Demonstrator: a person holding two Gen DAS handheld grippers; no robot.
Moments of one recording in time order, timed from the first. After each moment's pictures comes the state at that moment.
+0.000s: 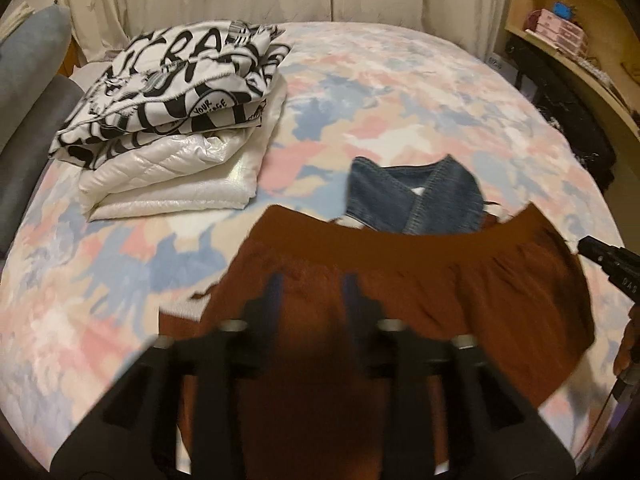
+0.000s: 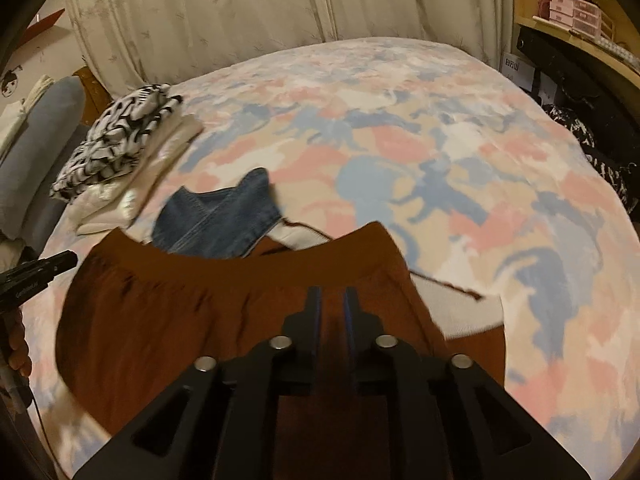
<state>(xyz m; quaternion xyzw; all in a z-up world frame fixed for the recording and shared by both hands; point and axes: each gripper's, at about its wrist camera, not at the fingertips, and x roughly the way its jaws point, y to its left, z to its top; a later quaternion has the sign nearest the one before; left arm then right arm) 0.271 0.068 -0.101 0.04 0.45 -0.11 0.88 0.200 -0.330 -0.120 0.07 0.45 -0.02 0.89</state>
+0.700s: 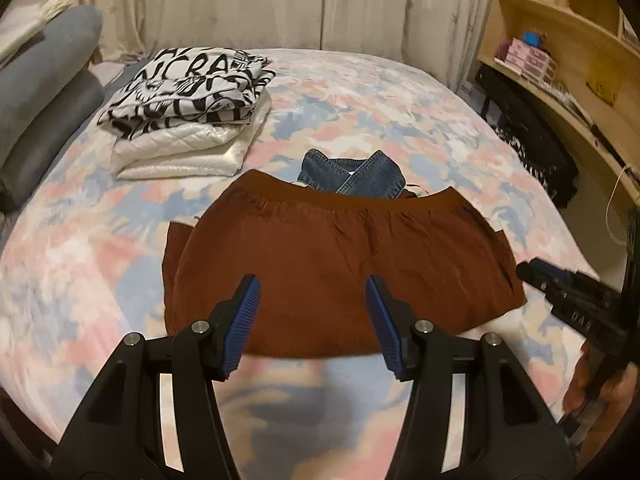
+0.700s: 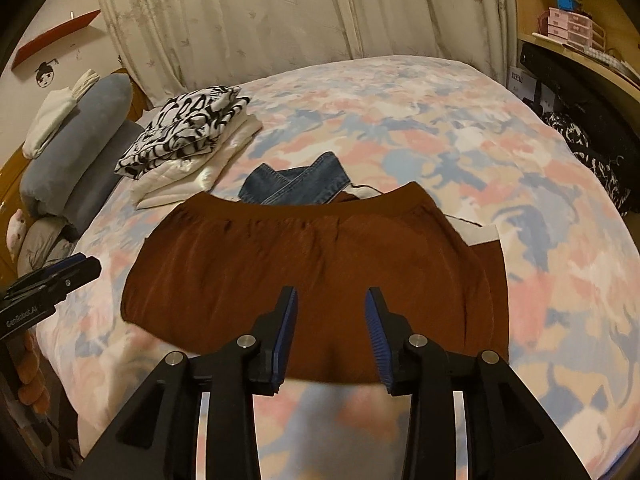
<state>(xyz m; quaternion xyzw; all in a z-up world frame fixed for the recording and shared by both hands) 0.094 0.074 -0.038 -0.02 0.42 -0.13 0.90 0.017 -0.254 -0.053 0.07 0.42 0.01 0.90</state>
